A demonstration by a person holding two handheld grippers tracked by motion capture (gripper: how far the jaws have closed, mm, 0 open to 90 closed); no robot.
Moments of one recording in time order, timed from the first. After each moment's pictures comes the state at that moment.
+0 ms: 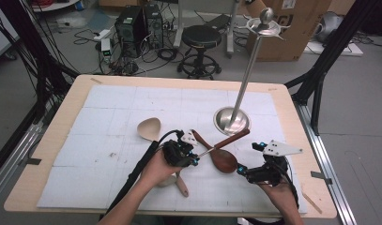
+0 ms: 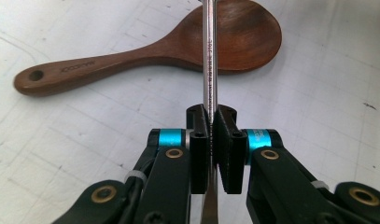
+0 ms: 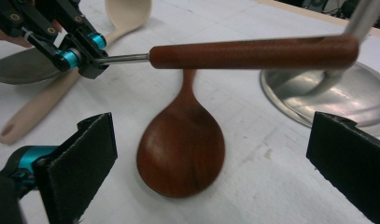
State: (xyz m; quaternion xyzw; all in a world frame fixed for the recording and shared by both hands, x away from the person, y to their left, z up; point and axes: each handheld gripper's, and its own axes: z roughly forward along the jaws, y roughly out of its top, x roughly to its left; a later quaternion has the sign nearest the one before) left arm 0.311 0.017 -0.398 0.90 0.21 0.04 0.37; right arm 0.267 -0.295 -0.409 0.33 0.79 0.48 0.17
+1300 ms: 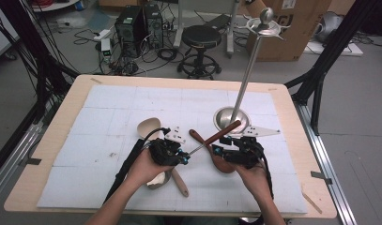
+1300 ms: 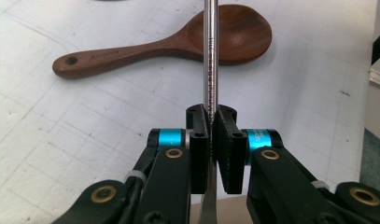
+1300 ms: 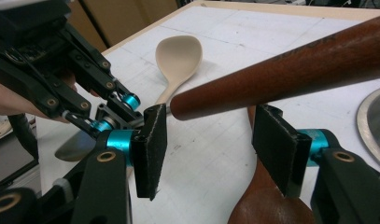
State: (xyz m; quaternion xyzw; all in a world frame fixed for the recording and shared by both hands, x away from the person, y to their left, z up) left arm 0.306 0.045 -0.386 0.90 0.21 0.03 0.38; right arm 0.298 -0.234 -0.390 0.35 0.76 0.54 0.06
